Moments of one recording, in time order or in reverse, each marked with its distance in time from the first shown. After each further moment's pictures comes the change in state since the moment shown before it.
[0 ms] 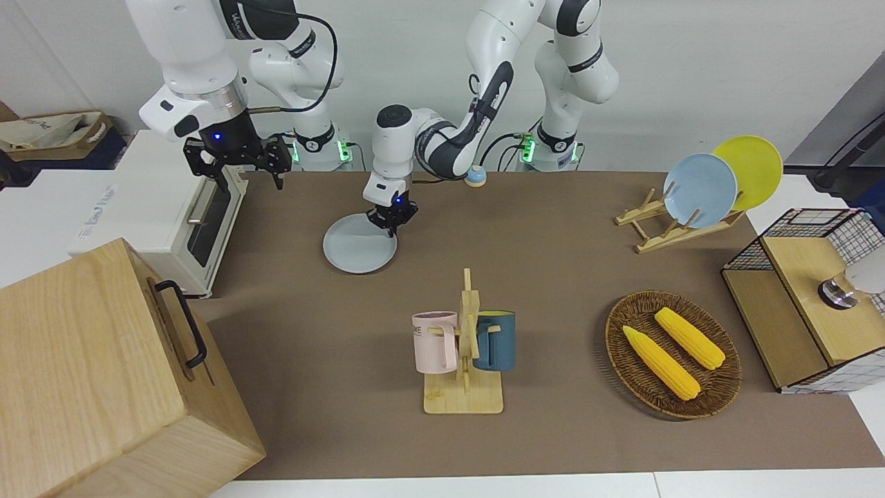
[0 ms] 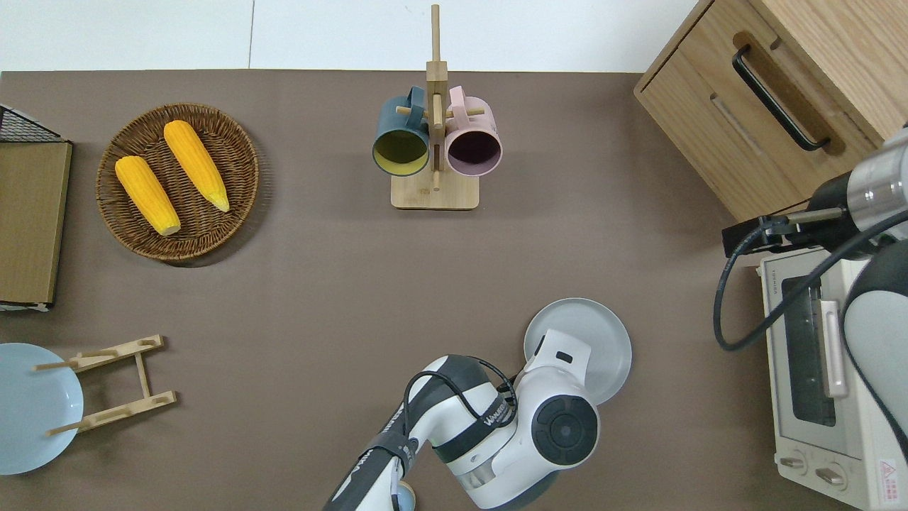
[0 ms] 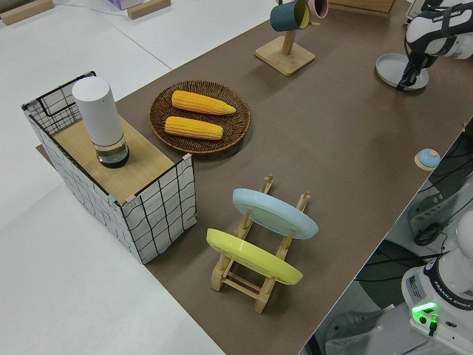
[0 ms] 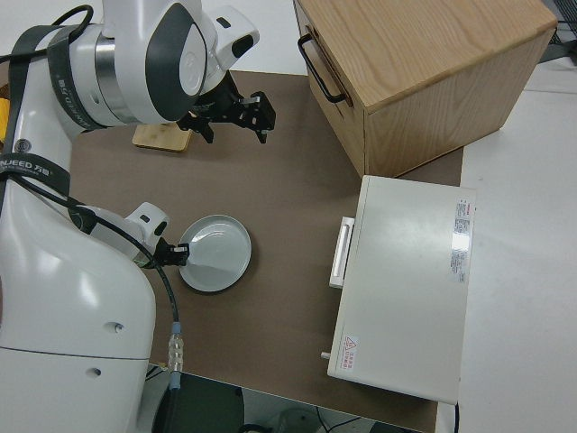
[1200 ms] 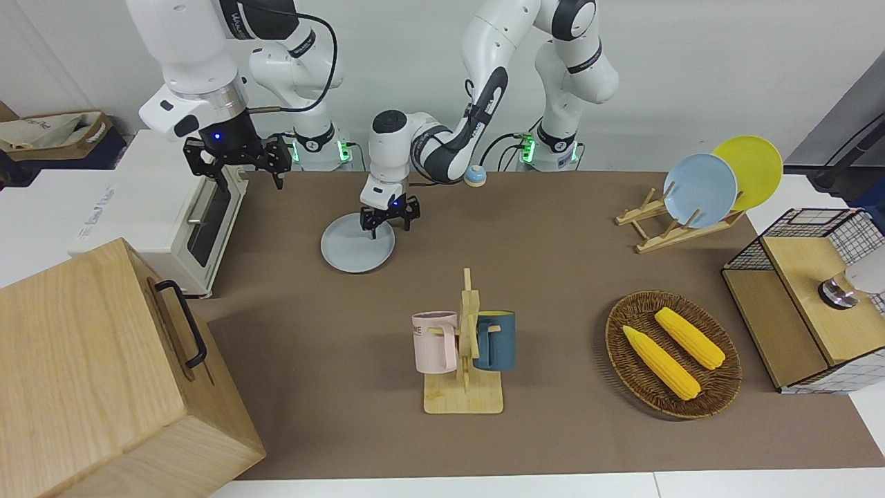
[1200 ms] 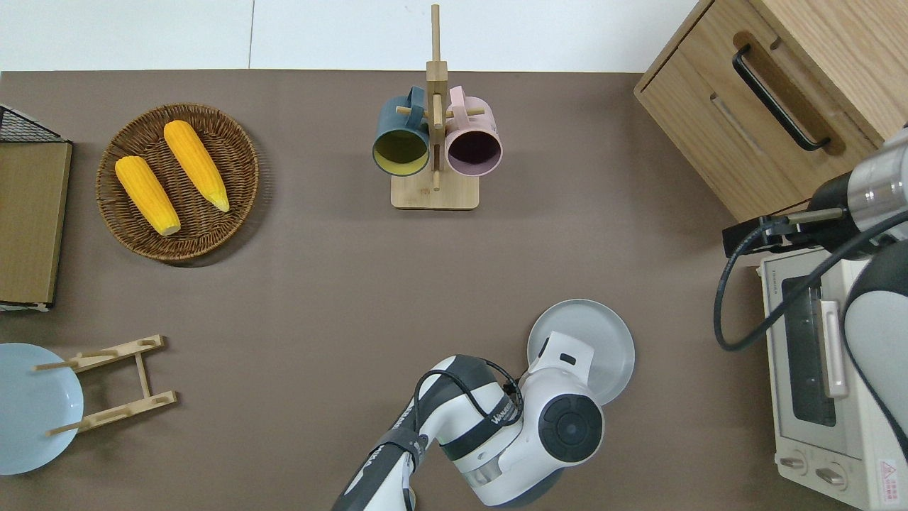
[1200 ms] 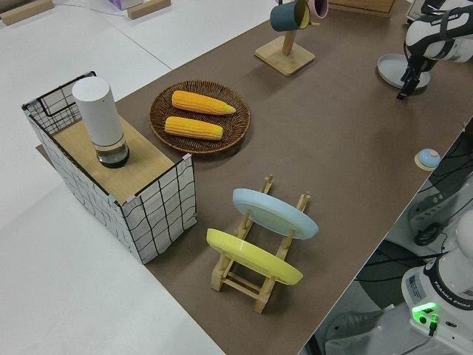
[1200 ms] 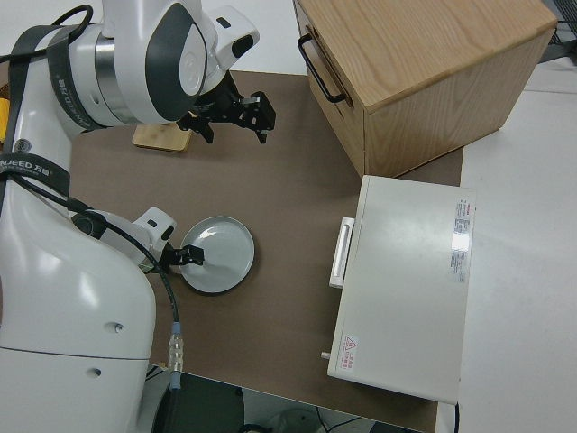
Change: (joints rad) left arm -0.008 0.034 0.000 0.018 0.000 -0.002 0.001; right arm 0.000 0.000 0.000 0.000 0.000 0.000 0.000
